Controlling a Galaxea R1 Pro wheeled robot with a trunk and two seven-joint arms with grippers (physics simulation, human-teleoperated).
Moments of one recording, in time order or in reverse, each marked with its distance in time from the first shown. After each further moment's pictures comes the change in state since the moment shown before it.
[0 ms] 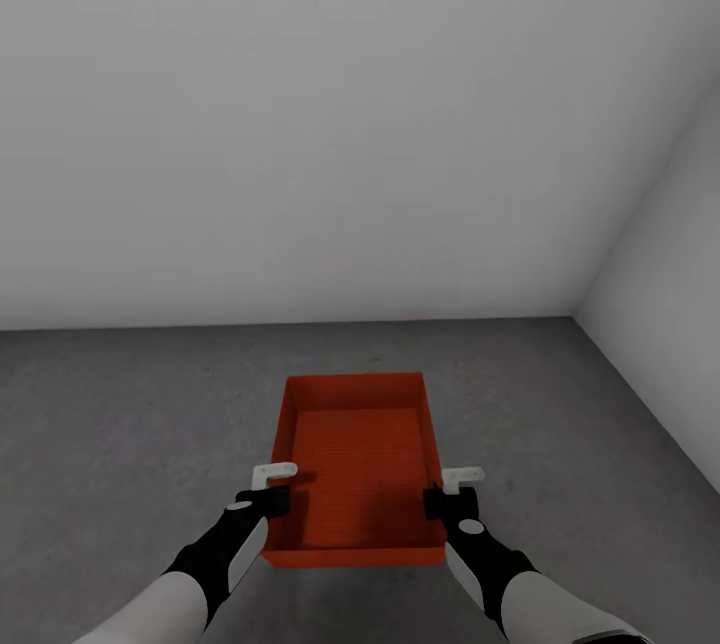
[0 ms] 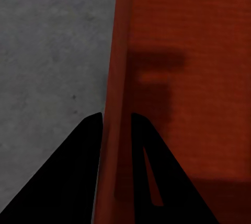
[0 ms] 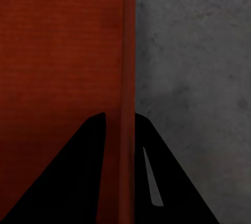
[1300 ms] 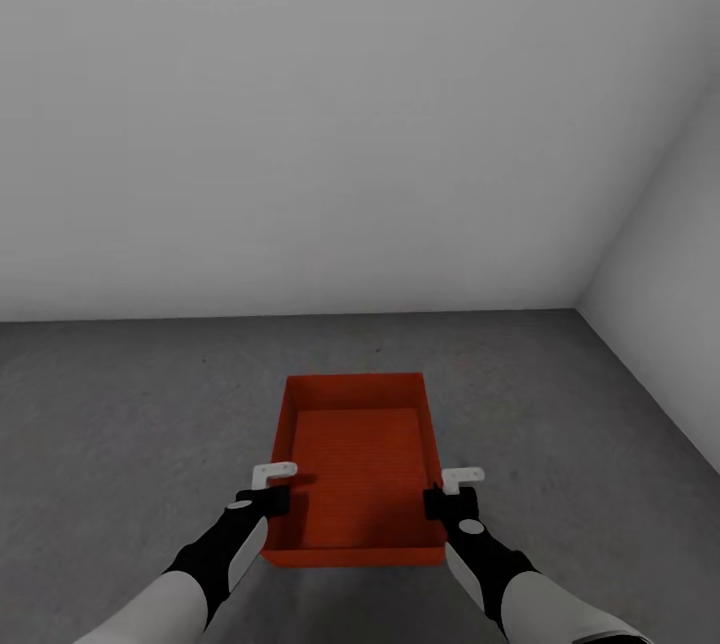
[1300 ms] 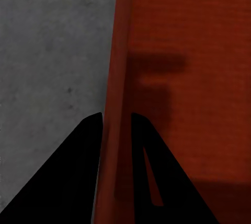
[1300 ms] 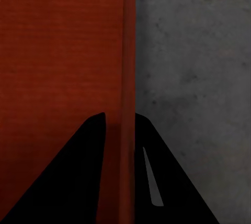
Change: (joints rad) left arm 0.000 0.000 -0.001 -0.005 -0.002 0.005 0.002; right arm 0.000 0.000 -0.003 0.000 -0.001 -0.001 0.003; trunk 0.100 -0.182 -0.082
